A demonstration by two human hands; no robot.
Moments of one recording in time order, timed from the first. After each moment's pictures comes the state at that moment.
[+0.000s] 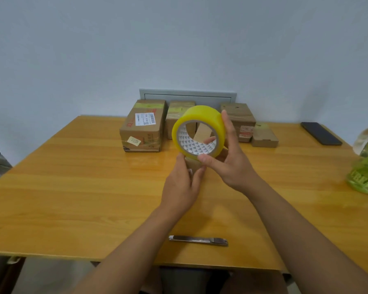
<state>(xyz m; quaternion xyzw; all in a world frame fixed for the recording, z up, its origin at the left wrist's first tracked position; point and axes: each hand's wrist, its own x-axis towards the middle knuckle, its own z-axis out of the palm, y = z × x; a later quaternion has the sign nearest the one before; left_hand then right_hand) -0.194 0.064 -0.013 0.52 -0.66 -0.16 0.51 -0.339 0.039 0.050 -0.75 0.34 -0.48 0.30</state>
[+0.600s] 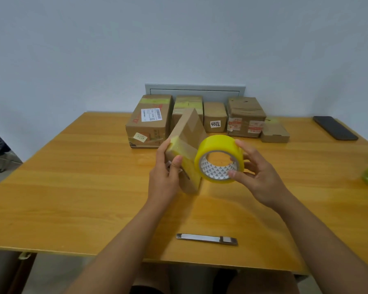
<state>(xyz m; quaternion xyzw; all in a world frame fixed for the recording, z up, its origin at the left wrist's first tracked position) -0.147 0.062 -0.011 0.56 -0.57 -0.23 0.56 -0.384 0.043 0.007 -0.72 0.41 -0.43 0.36</state>
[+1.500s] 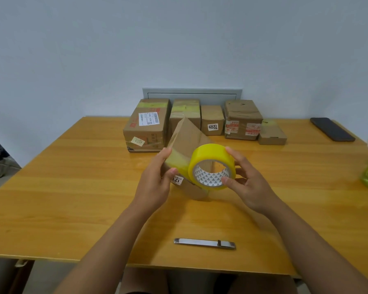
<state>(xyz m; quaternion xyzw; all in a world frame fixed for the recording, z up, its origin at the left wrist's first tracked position) -0.121 0.058 -0.011 0.56 -0.66 -0.17 0.47 -0.376 0.041 -0.005 -0.73 0.42 -0.40 0.36</state>
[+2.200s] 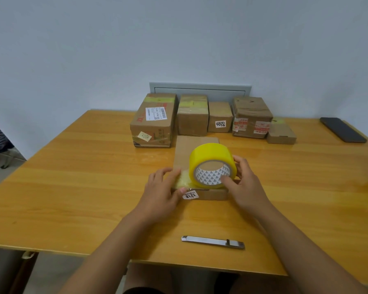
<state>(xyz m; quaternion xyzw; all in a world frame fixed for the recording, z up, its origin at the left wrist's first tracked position) -0.105 0.069 -0.037 0.63 -0.72 -0.16 0.22 -0.341 0.038 -0.023 -0.66 0.50 -0.43 0.36</state>
